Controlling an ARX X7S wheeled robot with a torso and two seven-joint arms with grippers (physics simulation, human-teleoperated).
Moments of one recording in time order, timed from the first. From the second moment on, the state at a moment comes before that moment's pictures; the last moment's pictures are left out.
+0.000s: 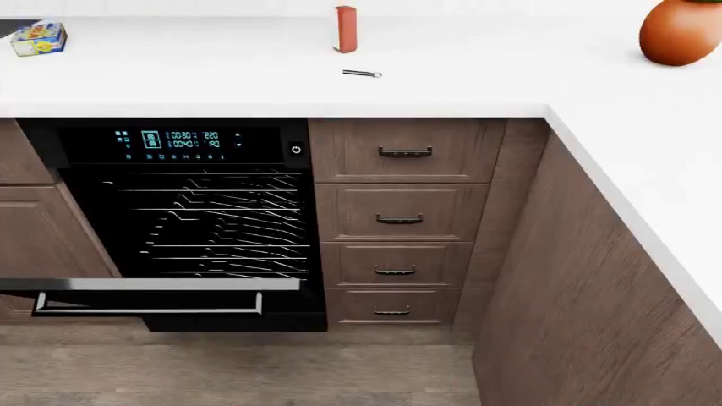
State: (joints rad) left arm 0.63 -0.18 0.05 0.23 -0.17 0.39 -0.02; right arm -0.63 0.12 -0.20 -0.24 0.00 -0.35 0.20
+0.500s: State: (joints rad) left arm 0.64 -0.19 0.05 0.21 -0.18 0.44 -0.03; right arm -0.65 0.15 -0.24 -0.23 0.02 -0.38 0.23
